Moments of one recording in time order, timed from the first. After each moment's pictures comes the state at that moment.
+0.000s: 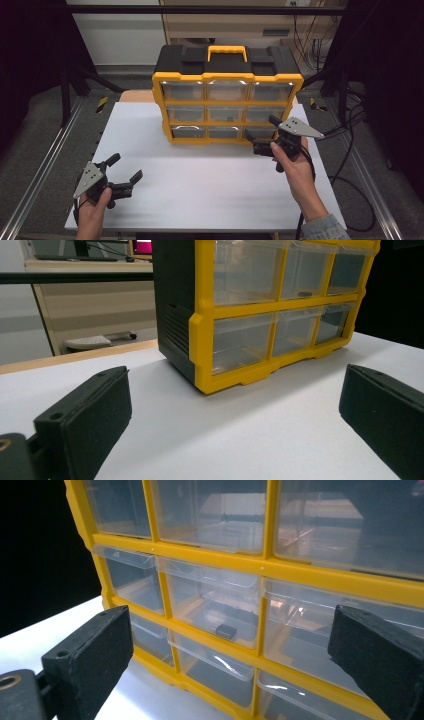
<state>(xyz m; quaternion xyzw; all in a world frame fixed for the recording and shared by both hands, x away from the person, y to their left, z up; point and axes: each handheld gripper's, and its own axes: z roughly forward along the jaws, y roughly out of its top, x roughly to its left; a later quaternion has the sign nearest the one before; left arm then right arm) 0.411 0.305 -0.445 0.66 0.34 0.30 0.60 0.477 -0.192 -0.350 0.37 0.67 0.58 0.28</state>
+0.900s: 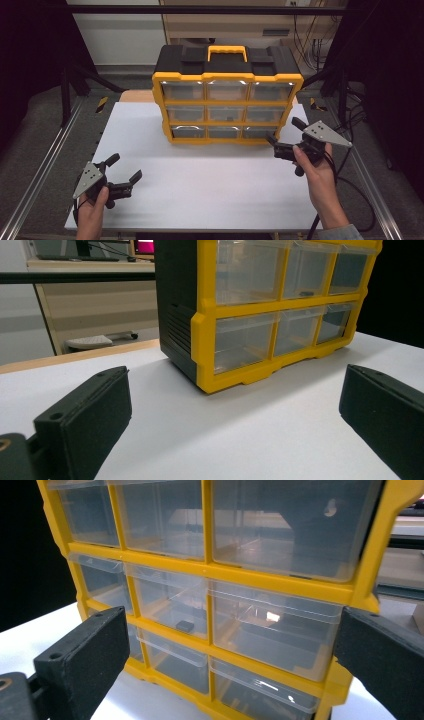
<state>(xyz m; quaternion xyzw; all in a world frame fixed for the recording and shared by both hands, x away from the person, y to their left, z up) 0.410 0.306 -0.446 0.66 0.34 0.30 0.60 0.456 -0.237 -0.344 0.39 0.65 0.57 0.32</state>
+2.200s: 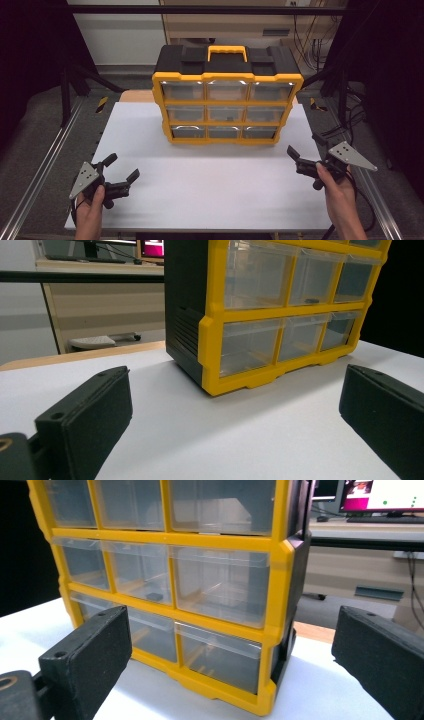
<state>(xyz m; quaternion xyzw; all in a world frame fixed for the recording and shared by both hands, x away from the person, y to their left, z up) 0.410 0.311 -0.446 0.65 0.35 0.30 0.60 0.429 -0.294 -0.383 0.39 0.62 0.59 0.34</state>
